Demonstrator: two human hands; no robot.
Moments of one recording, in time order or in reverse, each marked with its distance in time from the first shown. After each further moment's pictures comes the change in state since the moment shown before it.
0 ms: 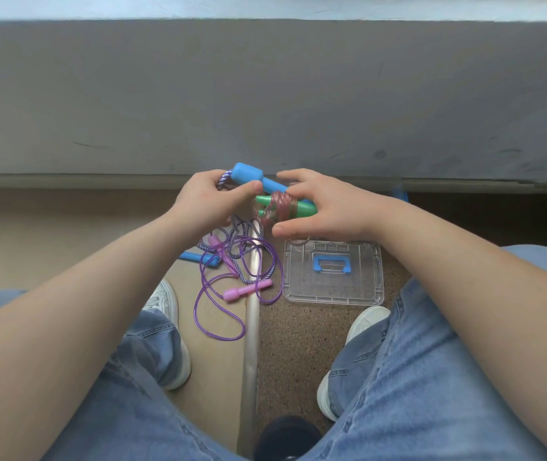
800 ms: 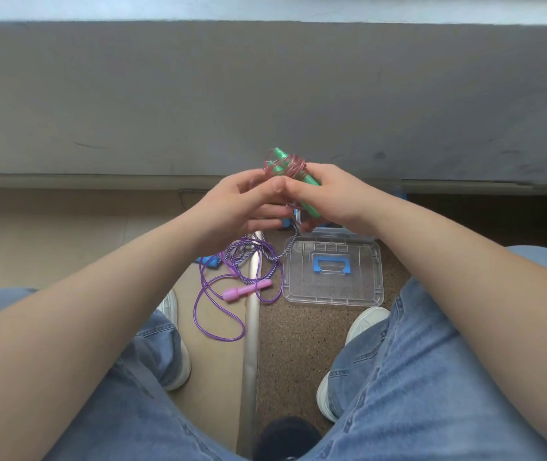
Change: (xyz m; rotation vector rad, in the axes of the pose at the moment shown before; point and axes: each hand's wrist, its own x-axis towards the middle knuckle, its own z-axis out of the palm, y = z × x) left_hand -0.019 0.019 0.016 -0.515 -0.458 -0.034; right_hand 0.005 -0.010 0.004 0.605 0.181 0.143
